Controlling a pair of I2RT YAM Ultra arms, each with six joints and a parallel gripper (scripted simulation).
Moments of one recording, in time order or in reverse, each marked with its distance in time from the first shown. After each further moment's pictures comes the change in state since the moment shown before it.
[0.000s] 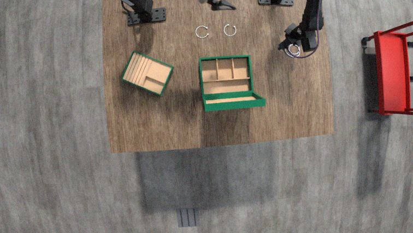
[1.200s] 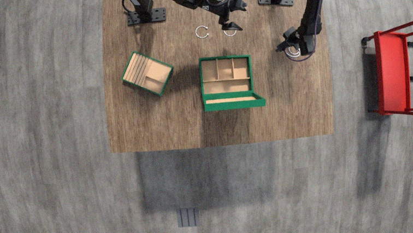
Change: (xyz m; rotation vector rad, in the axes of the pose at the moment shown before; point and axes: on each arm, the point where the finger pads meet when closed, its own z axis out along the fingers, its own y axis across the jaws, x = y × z) left arm -0.005 0.008 0.020 0.004 0.014 0.076; right arm 0.120 -0.004 0.105 0.035 0.057 0.013
